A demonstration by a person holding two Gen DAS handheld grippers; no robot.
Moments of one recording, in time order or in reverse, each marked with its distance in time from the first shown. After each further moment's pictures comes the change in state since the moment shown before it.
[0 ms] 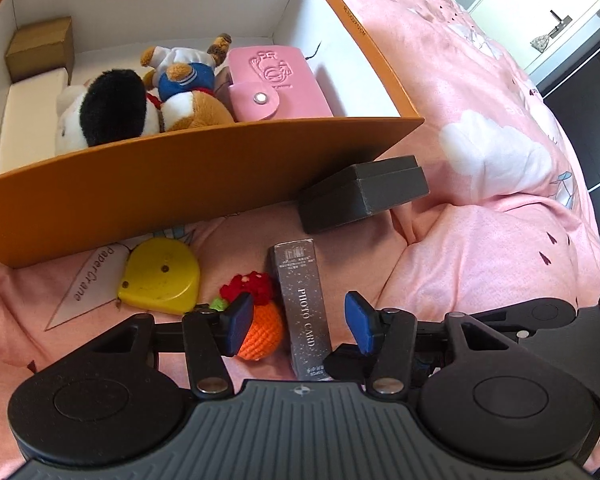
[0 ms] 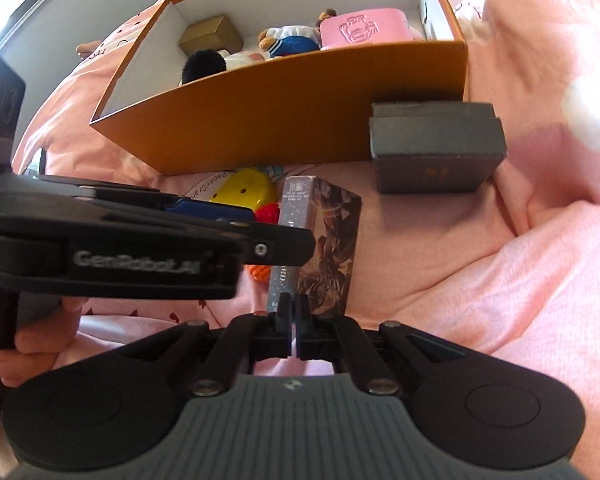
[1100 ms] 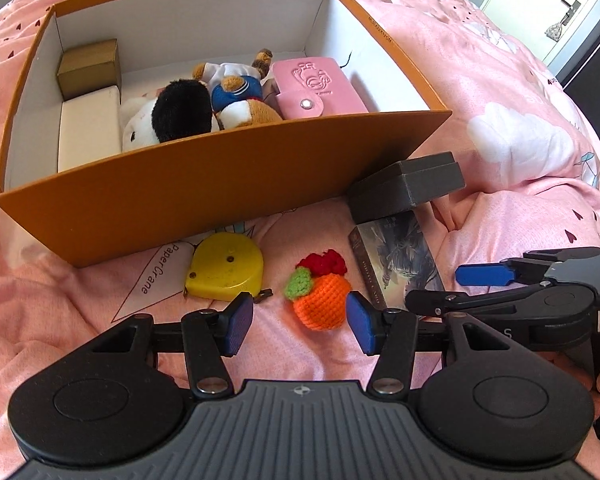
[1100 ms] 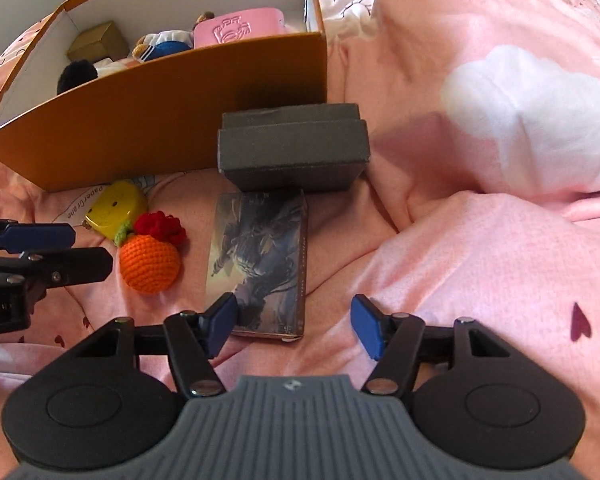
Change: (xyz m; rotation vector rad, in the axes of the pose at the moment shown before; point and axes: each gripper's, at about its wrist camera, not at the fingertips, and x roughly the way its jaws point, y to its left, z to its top) left arm -0.024 0.013 -0.019 0.066 -0.047 0.129; right arm 0.004 -0.029 -0.004 0.086 -0.010 -0.296
